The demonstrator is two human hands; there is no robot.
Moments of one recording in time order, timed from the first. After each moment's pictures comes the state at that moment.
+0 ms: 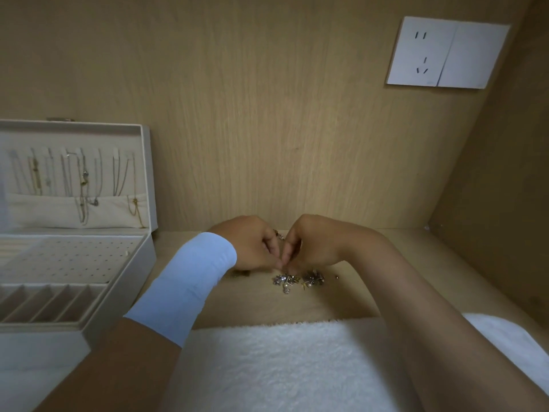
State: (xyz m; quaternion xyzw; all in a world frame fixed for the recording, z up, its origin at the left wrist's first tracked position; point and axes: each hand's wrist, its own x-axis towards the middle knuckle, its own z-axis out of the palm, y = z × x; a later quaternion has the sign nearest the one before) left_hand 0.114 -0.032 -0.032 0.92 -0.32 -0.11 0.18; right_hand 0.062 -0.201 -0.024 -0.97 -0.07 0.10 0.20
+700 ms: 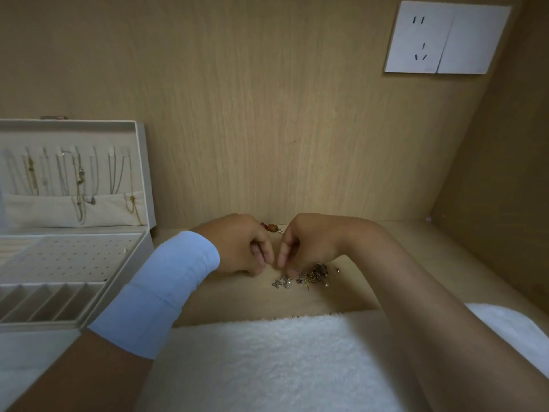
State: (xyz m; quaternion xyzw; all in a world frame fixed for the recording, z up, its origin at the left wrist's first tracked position) left_hand 0.113 -0.014 -0.032 0.90 -0.39 -0.14 0.15; right_hand 0.062 -0.194 -0.022 -0.96 -0.06 0.17 0.22
